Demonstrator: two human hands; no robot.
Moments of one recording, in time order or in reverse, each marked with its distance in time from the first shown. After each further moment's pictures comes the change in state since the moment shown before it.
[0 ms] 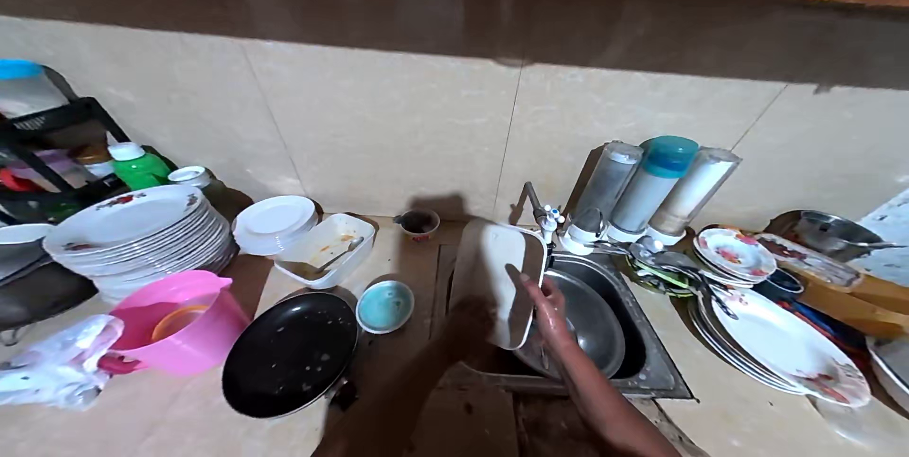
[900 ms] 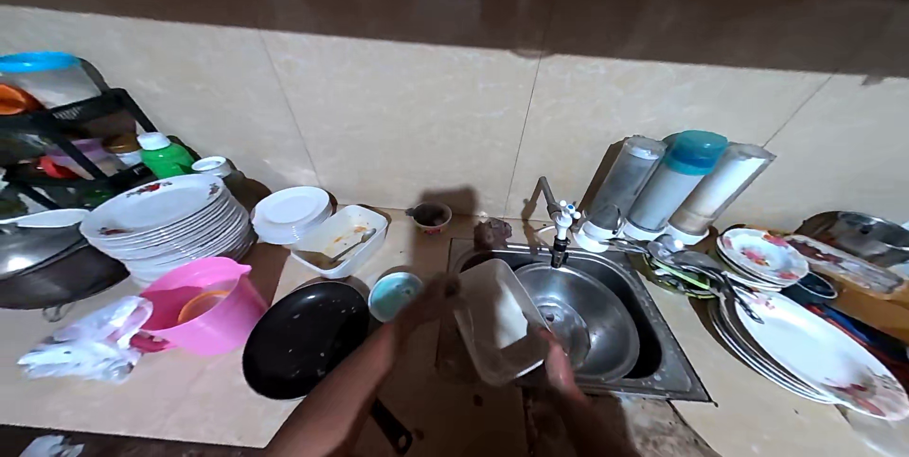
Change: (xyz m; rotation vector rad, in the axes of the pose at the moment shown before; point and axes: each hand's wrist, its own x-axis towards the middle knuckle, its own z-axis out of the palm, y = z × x) left_hand -0.017 -0.045 -0.096 -0.610 -0.207 -0.637; right_hand -0.041 0.094 -0.023 0.189 0.079 0.333
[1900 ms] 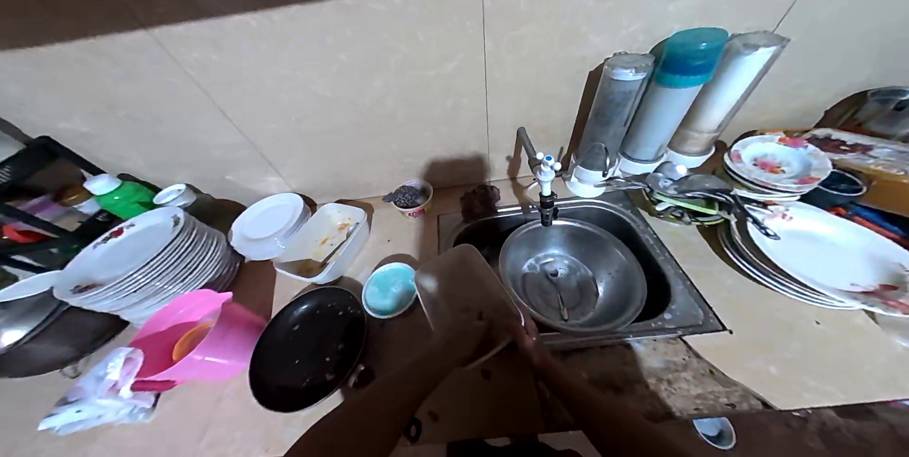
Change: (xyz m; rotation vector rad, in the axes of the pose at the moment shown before) left_hand -0.004 0.005 0.091 0.591 -0.476 0.063; right_hand -0.022 0.023 0.005 -0.320 -0.388 -0.190
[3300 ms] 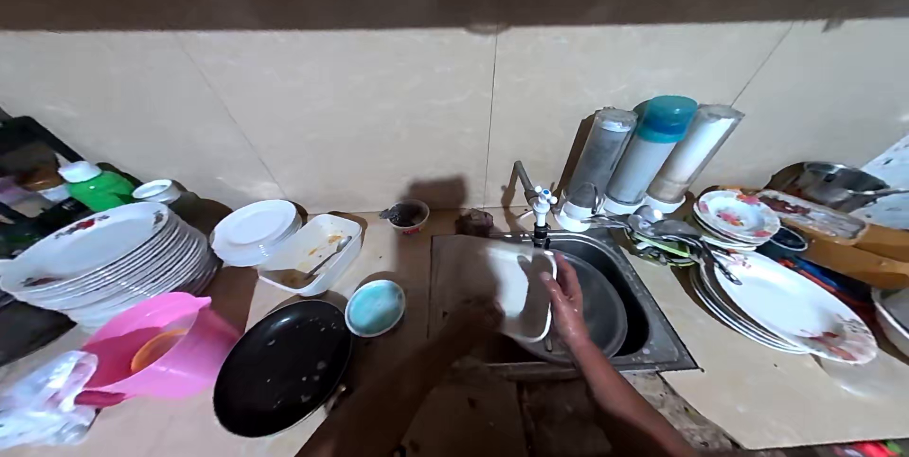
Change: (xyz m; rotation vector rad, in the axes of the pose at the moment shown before) left_hand 0.025 0.010 -0.023 0.078 0.523 0.361; right_hand 0.055 -0.078 -0.059 0.077 0.352 -0.364
